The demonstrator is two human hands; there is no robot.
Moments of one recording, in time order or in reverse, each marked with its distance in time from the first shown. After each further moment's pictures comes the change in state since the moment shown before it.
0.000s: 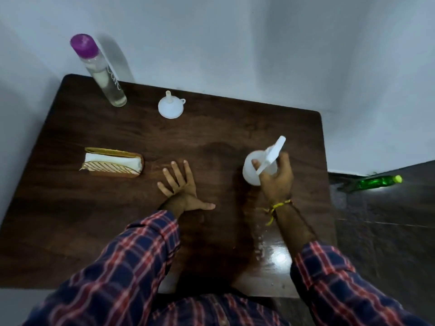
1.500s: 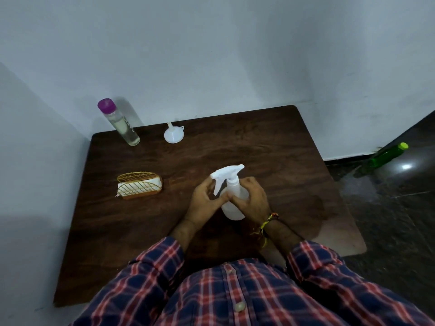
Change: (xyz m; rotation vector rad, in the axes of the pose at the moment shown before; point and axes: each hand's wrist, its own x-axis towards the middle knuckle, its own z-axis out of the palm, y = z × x) left_hand -0.153 0.006 -0.021 -0.867 0.133 0.642; right_hand -0.127 0.010 0.008 -0.153 -0.254 -0.178
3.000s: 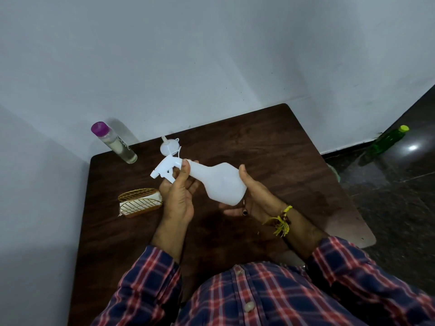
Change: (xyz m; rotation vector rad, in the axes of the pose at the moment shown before) left_hand 0.020 0.067 -0.026 -0.659 0.422 -0.102; right_hand 0.001 -0.068 -0.056 1.110 -0.417 0.572
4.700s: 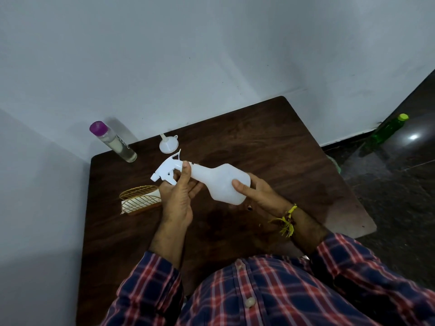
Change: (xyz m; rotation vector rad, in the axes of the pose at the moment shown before) left_hand -0.017 0.002 -0.009 0.149 0.036 -0.030; right_hand -0.010 0.019 -0.016 -0.147 0.027 -0.176
